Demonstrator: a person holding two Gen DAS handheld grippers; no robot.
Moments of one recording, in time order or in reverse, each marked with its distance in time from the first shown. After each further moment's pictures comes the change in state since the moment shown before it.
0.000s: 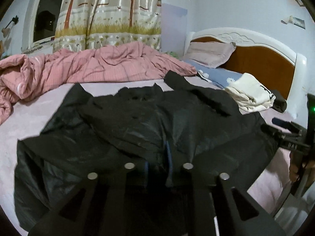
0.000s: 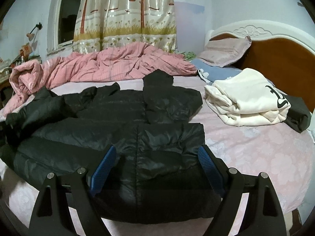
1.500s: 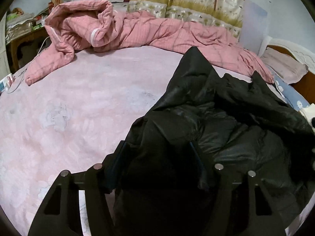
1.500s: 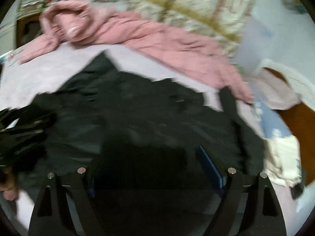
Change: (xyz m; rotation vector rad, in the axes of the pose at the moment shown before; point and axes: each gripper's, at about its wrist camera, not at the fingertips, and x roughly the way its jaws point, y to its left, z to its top) left arm 0.007 0.158 -0.027 -0.332 0.155 0.386; right arm 0.048 0.256 0.067 -0.406 0.143 -0.045
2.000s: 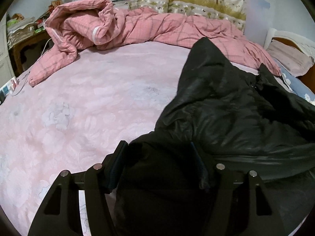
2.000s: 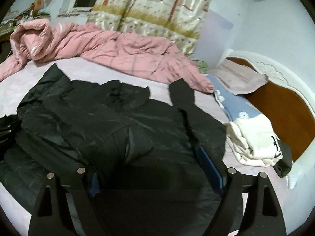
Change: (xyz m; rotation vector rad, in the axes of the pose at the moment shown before) left arm 0.010 -0.005 -0.002 0.027 0.029 0.068; right arm -0.015 -0.082 -0.036 0.137 -0.018 -0.093
